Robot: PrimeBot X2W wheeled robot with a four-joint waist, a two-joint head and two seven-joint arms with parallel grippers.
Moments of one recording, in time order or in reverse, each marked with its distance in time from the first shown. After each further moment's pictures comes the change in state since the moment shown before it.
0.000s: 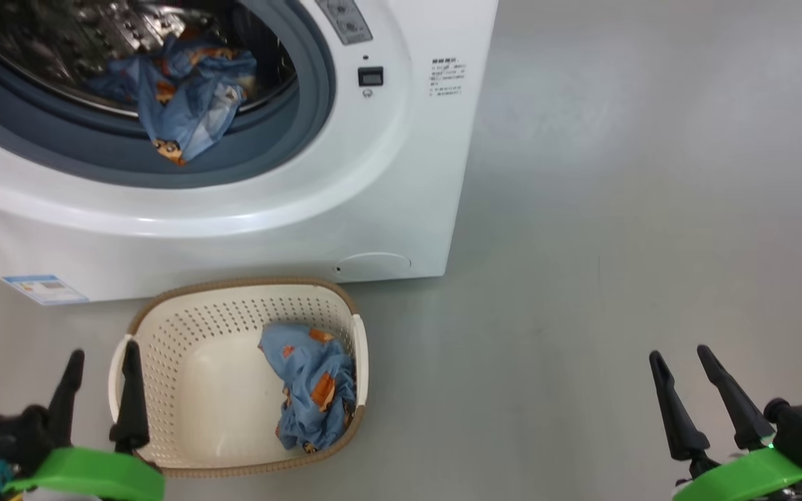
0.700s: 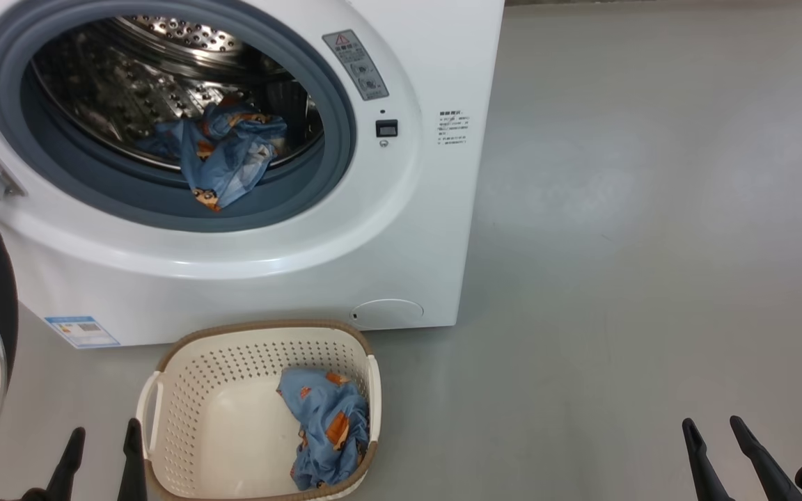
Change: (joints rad) left arm 0.235 -0.005 0.026 -0.137 0.017 0.000 0.000; right arm 0.166 -0.011 -0.059 -0.010 0.021 0.000 0.000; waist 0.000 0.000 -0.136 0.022
